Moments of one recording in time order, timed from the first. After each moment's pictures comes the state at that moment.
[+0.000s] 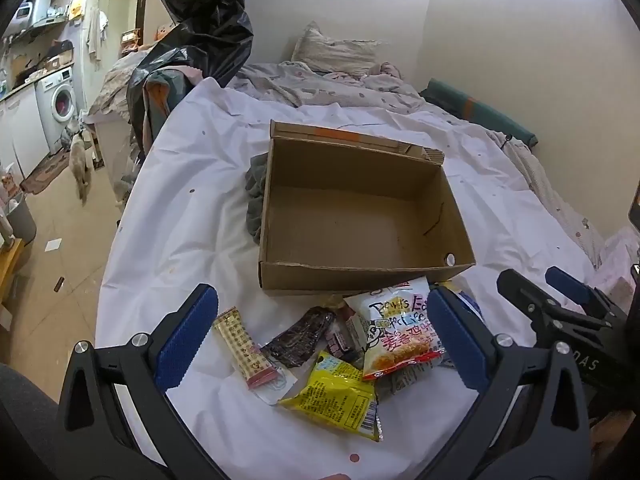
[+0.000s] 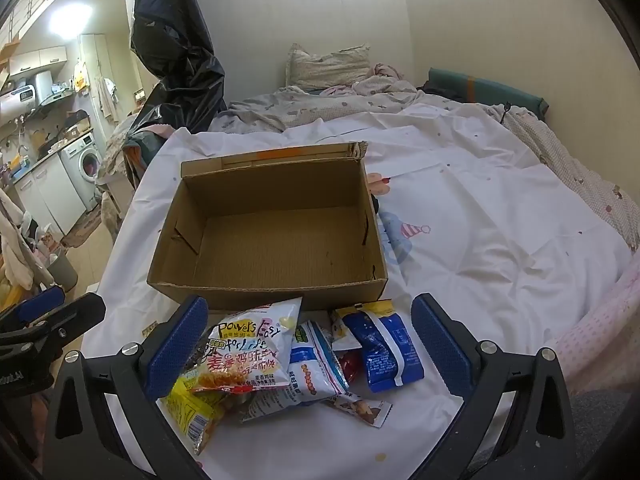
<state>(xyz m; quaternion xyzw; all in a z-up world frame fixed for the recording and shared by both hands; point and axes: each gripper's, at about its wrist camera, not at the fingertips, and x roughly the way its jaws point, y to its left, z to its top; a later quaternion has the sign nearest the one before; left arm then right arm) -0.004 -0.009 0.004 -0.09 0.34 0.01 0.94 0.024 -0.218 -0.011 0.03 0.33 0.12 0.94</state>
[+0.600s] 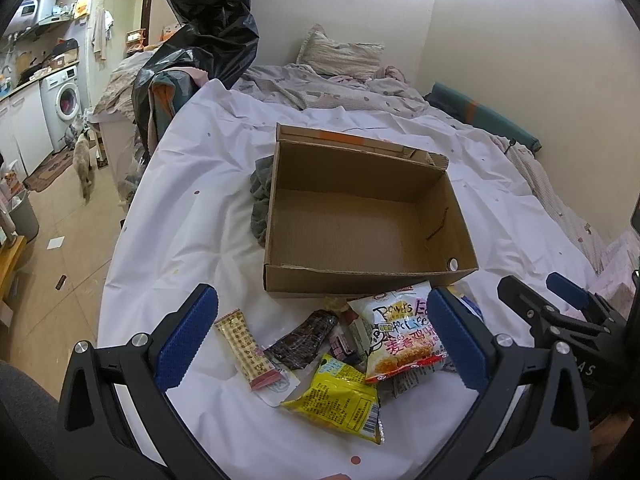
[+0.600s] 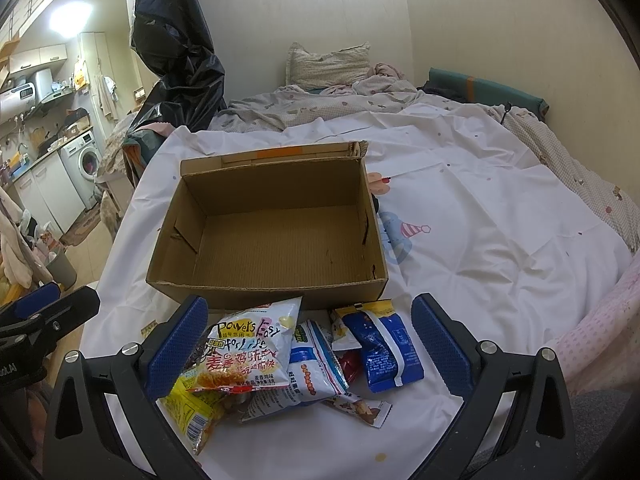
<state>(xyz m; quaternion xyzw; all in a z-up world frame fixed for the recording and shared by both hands) -0.003 -0.003 0.004 -0.09 0.34 0.02 0.93 0.024 -0.218 -0.013 0.03 0.33 0.12 0.94</state>
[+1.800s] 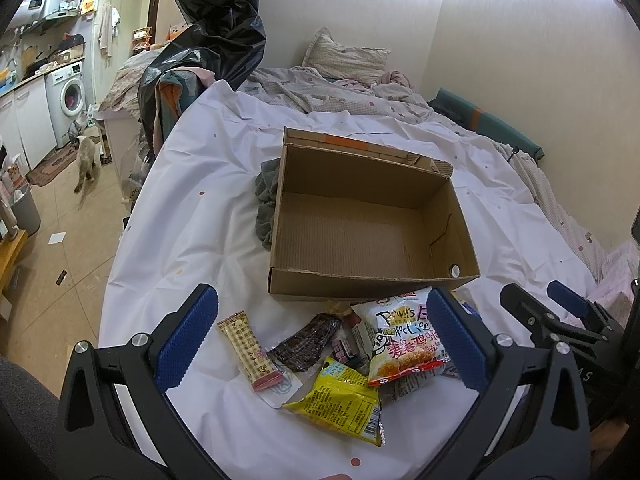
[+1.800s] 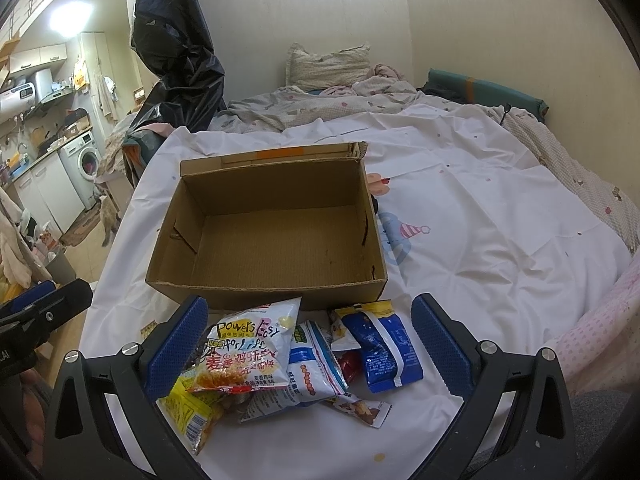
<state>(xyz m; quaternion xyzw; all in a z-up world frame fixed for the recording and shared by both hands) -0.003 0.002 0.005 -0.10 0.34 0.03 0.94 0.024 -0.218 -0.013 0.03 0.33 0.12 0.94</state>
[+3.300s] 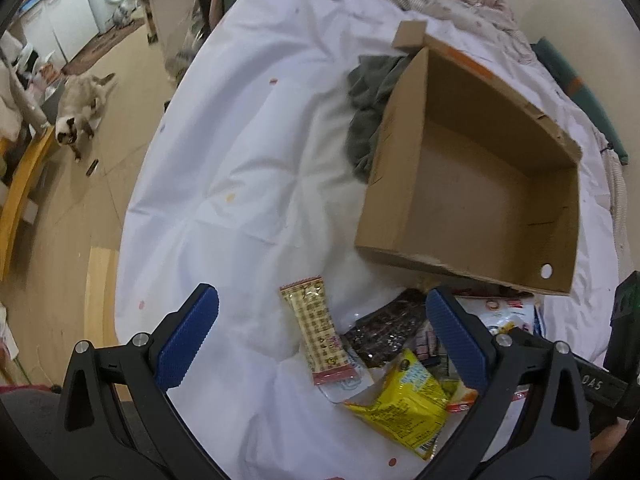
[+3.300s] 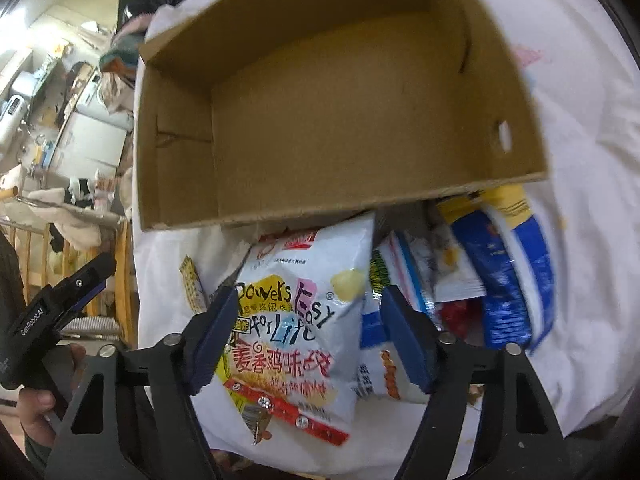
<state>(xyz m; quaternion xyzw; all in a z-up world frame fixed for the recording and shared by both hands) 0.081 0.084 -0.065 -0.18 0.54 0.13 0.81 0.138 -0.172 -0.110 0.13 0.63 0.23 0.73</state>
